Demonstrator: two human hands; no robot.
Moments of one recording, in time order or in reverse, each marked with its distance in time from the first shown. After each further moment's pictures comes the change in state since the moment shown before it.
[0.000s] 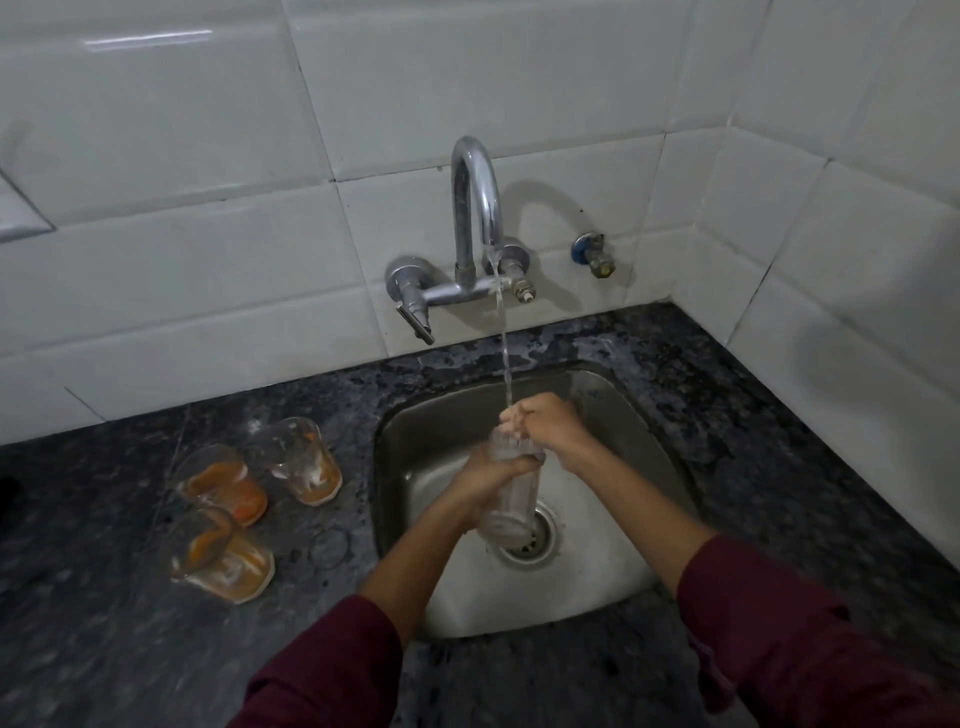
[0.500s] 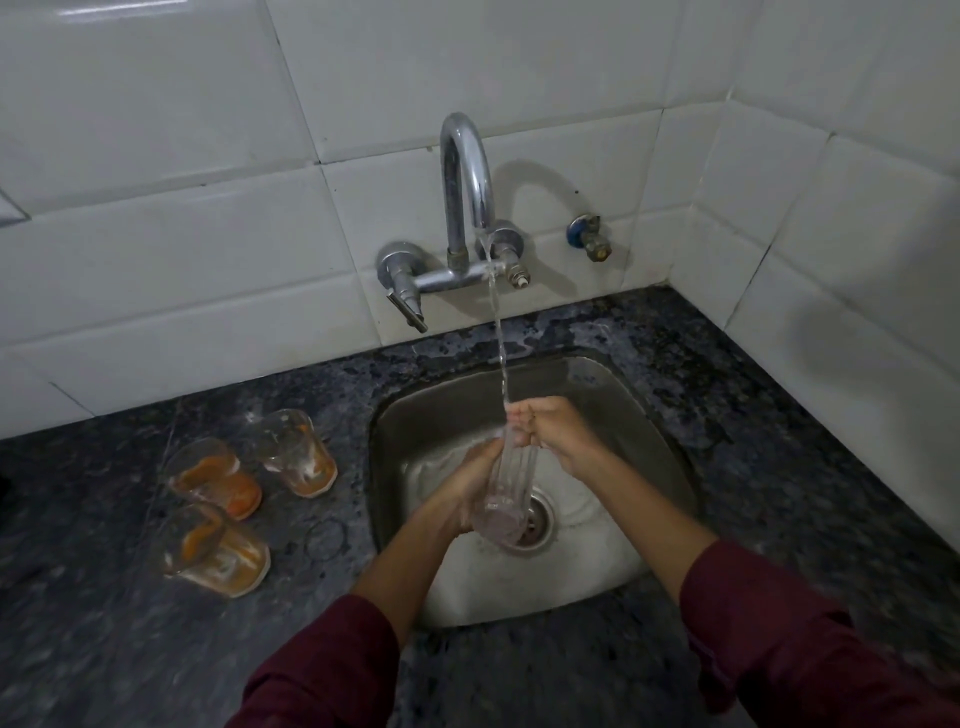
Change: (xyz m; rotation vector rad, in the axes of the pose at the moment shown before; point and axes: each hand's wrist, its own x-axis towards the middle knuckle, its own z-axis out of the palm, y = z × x) left_hand 0.023 -0.027 -0.009 -0.343 -0.133 -0.180; right_hand 0.006 0.031 0.009 0.428 -0.026 0.076
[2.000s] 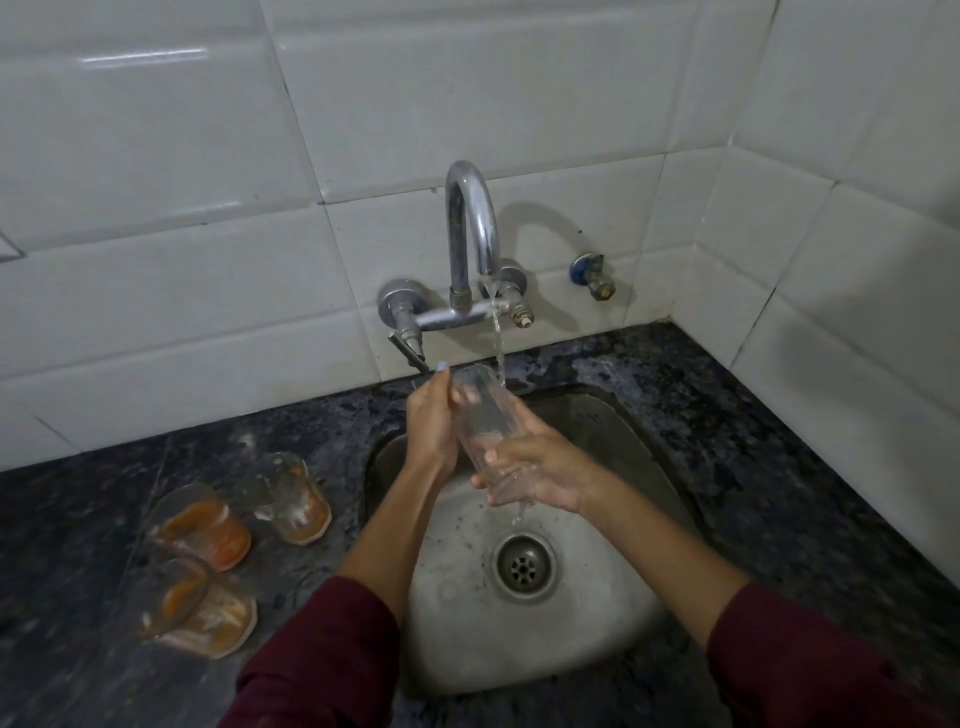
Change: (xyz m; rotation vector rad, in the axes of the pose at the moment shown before) left_hand 0.003 0.098 0.001 -0.095 0.306 0.769; right_hand -0.031 -0.047 0.003 0.307 -0.574 -0.013
